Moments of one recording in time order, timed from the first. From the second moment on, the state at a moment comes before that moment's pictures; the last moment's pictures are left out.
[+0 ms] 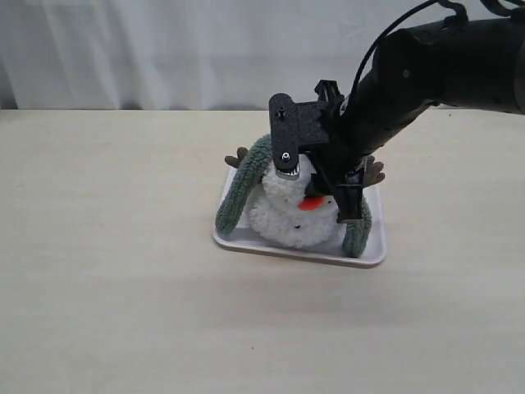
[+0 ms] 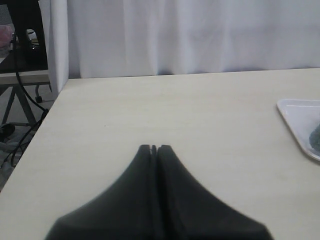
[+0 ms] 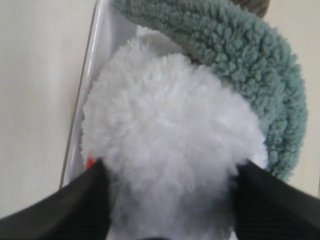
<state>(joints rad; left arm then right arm) -0.01 0.00 0.00 -0.04 0.30 0.08 0.48 1.77 -1.30 0.01 0.68 -1.20</state>
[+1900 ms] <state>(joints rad) -0.01 0.00 0.00 -0.04 0.30 0.08 0.48 1.94 -1.53 0.20 0.49 -0.30</state>
